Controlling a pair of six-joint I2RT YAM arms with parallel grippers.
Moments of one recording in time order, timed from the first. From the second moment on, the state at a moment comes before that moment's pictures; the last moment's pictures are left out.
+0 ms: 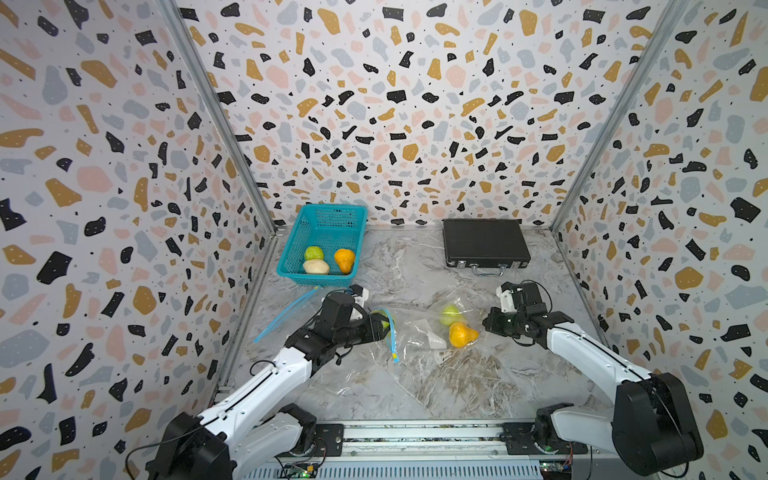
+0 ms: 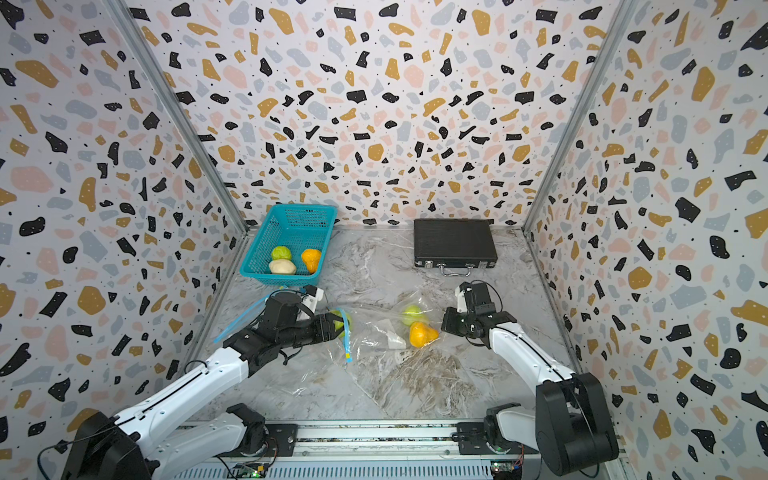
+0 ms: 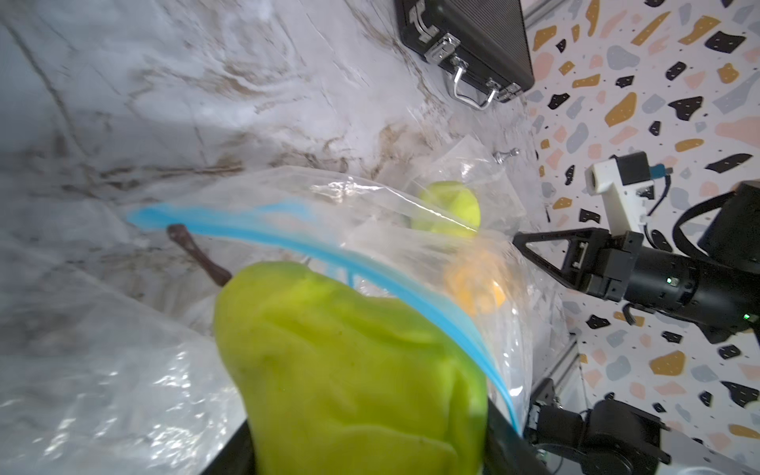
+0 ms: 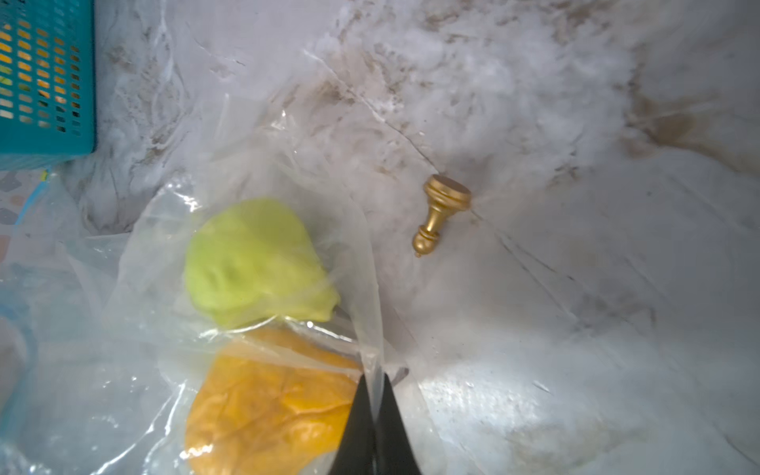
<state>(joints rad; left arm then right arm) -0.48 1.03 0.62 -0.29 0.34 -0.66 0.25 1.24 0.66 -0.41 -0.29 0.47</state>
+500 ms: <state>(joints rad) -0.12 1.06 0.86 -0.43 0.35 -0.59 0.25 1.22 0.65 -0.41 -0.29 0.50</state>
